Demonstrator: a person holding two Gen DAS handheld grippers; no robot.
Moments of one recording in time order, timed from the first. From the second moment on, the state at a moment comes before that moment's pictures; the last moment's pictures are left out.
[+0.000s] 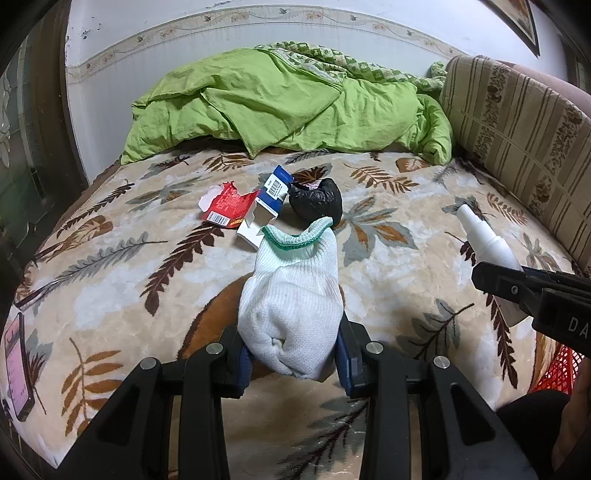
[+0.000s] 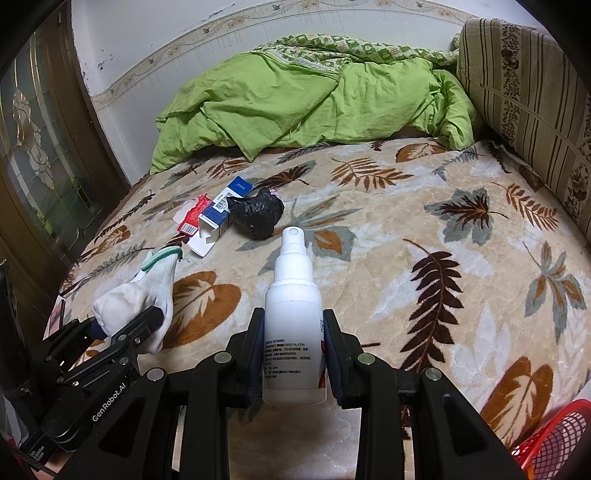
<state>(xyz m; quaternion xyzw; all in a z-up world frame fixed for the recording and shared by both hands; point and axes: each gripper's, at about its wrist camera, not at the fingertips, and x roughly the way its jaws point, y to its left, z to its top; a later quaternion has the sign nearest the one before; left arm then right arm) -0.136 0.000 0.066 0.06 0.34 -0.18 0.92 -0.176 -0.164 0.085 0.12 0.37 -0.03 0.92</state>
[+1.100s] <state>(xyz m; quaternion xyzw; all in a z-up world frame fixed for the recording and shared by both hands) -0.295 -0.233 0.106 0.17 0.35 -0.57 0.72 -0.451 -0.352 0.093 0.31 0.33 -0.23 0.86</state>
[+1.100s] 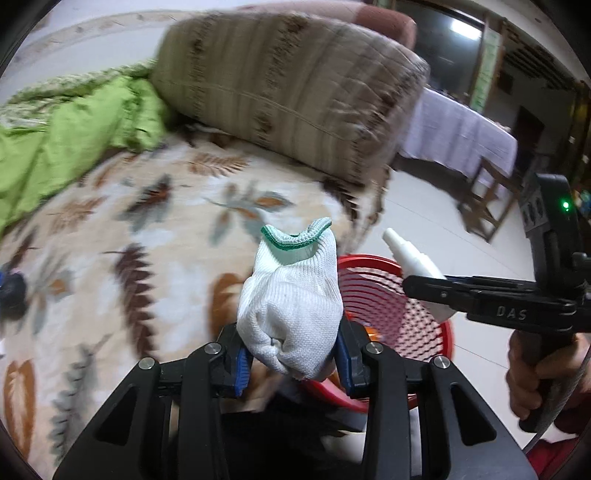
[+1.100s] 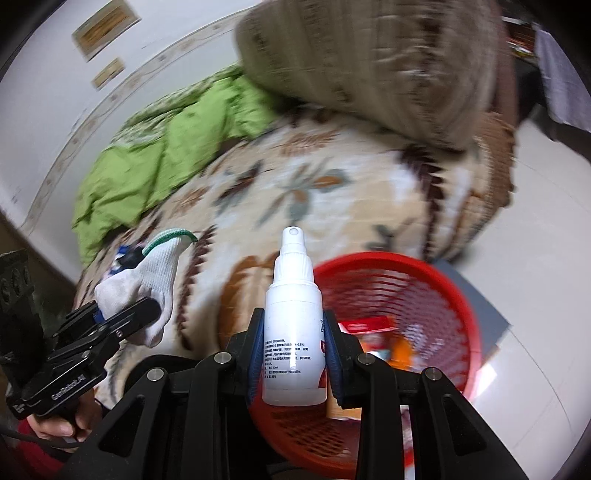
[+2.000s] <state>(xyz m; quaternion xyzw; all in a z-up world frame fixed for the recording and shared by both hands) -0.175 -0.115 0.101 0.04 0.42 -0.41 0.81 -0.347 -0.312 0.108 0.27 0.34 -0.12 0.89</state>
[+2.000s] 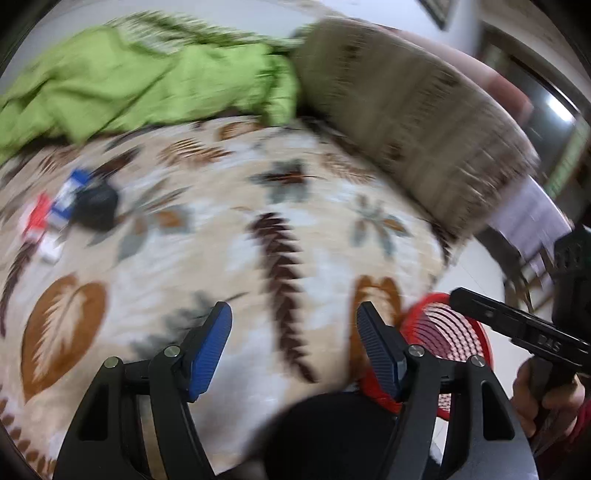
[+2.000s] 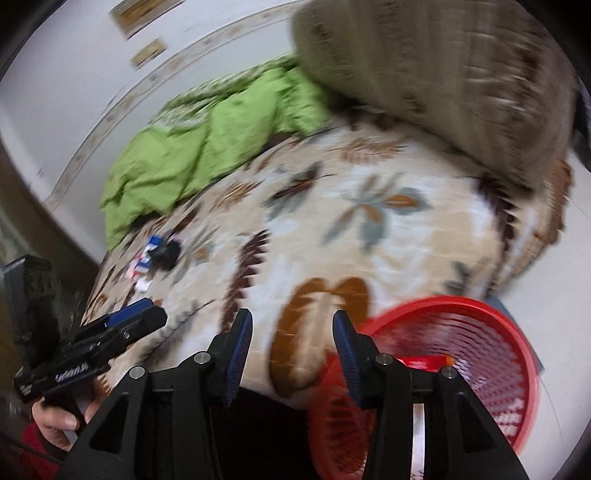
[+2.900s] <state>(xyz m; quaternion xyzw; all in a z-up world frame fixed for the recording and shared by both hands) -0.037 0.047 0.057 -0.06 0.42 -0.13 0.90 0.016 -0.185 0.056 0.23 0.43 0.02 0.87</state>
